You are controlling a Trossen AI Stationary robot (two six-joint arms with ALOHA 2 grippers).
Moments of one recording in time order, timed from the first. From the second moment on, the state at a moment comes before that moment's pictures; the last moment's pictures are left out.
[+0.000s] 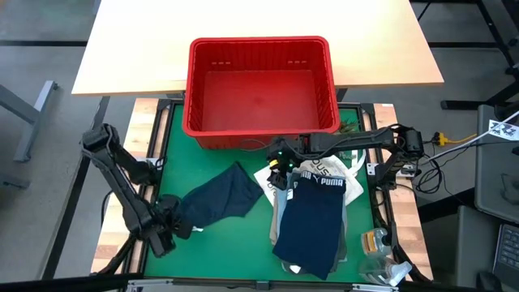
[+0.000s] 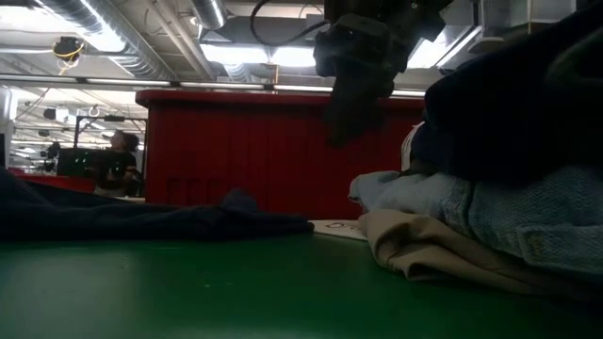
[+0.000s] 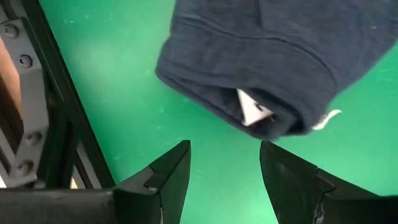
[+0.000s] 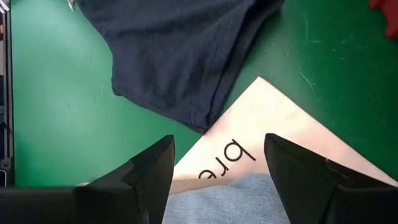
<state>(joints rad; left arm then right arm) -0.97 1.47 0.98 -1.12 -0.15 -2.30 -0.07 1.72 1.27 -0.52 -0.22 0.28</state>
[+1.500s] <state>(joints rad) -0.91 1.08 0.55 -0.80 -0.17 -2.33 -0.07 1.83 1.27 -0.44 -0.26 0.28</state>
